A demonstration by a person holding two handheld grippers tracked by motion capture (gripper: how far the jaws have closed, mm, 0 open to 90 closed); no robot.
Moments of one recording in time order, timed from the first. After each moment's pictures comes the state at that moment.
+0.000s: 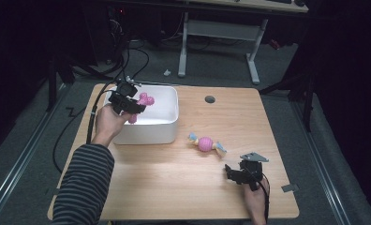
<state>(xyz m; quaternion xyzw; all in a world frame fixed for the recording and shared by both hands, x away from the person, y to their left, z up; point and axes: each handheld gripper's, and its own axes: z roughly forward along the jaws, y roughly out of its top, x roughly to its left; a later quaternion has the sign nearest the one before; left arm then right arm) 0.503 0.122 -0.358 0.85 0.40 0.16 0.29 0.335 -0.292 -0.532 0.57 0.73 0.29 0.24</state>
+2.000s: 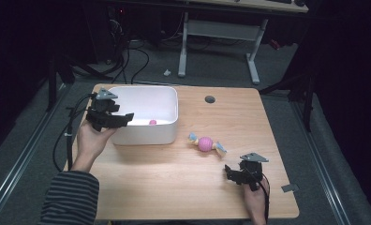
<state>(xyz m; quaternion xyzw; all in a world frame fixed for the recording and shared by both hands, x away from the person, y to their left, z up) 0.434 0.172 -0.354 0.80 0.42 0.20 0.38 0.334 -0.291 -0.532 0.56 0.73 0.30 0.24</state>
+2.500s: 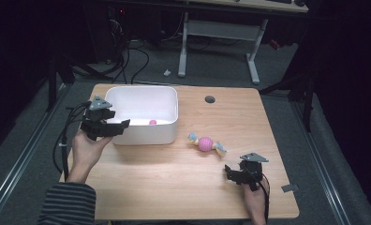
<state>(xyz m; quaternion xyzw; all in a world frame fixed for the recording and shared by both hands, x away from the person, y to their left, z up) 0.412 0.183 -0.362 0.79 0.42 0.21 0.39 0.334 -0.291 -0.532 0.56 0.73 0.30 0.24</state>
